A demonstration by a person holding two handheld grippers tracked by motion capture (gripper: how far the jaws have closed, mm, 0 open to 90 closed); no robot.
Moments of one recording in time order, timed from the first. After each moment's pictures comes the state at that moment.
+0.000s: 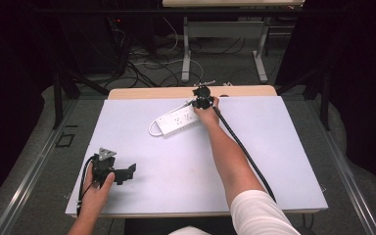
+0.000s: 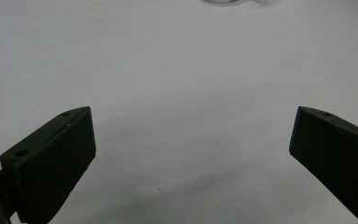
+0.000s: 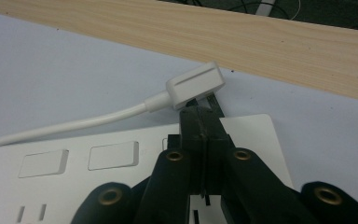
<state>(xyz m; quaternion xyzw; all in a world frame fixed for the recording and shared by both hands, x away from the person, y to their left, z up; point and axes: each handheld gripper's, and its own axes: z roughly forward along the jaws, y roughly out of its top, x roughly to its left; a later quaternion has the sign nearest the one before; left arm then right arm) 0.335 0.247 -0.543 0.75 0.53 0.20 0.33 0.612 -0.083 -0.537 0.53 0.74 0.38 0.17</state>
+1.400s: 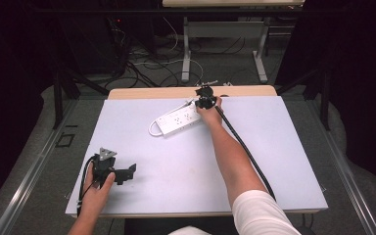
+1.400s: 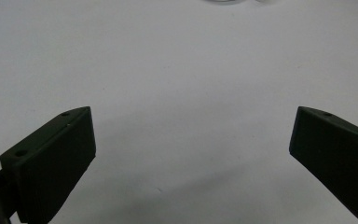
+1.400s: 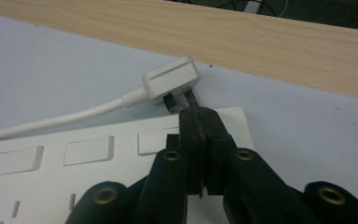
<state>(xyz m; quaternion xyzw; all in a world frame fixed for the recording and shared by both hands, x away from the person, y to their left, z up) 0.335 0.246 -0.545 0.75 0.53 0.21 0.33 0.612 -0.093 -0.537 0.54 0.74 0.37 0.18</state>
